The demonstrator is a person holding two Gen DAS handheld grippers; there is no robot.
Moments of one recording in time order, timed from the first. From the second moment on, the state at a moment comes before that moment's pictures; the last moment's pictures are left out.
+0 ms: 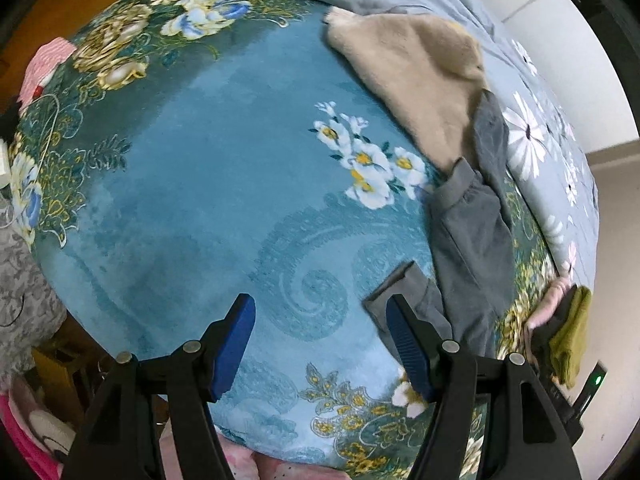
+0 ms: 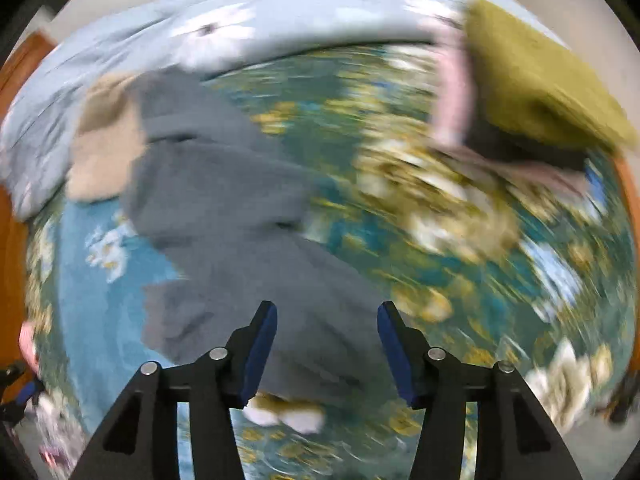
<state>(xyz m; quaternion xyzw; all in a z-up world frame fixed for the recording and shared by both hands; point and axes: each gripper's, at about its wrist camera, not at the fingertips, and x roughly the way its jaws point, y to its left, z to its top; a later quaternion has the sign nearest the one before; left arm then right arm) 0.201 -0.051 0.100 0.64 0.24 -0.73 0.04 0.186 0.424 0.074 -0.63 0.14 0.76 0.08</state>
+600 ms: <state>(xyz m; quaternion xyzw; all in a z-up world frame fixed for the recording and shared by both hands) 0.210 -0.131 0.058 0.64 0.31 -0.69 0.12 0.009 0.173 -0.072 -0.68 -0.19 0.70 -0.08</state>
